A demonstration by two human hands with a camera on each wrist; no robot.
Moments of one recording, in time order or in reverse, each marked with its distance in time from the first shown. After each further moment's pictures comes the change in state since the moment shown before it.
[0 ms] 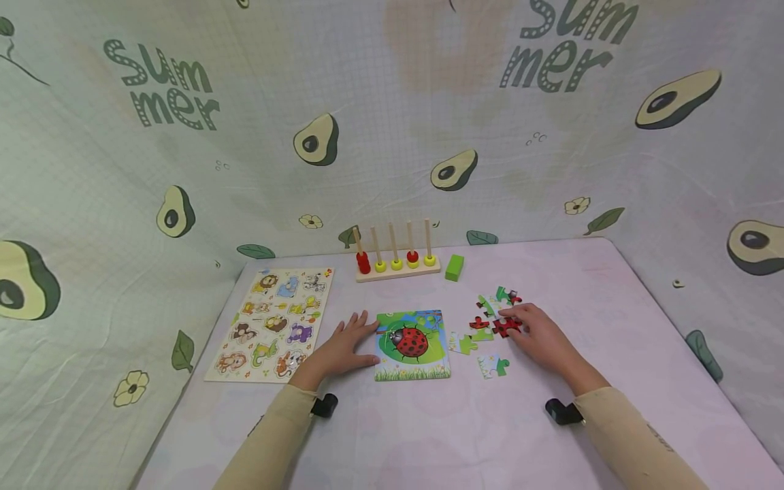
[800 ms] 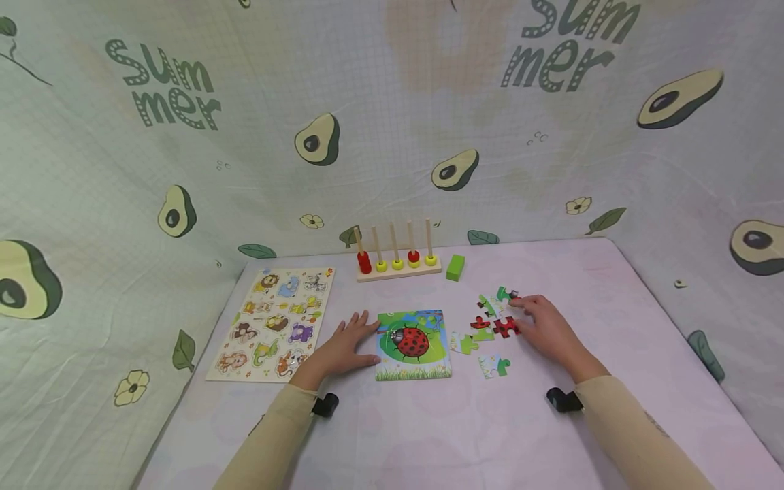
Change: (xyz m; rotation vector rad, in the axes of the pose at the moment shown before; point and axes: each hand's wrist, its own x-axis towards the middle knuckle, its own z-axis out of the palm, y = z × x) left_hand 0.001 -0.002 0.001 0.024 -0.009 -0.009; right_hand 0.013 0.012 -0.006 -0.022 -0.012 0.095
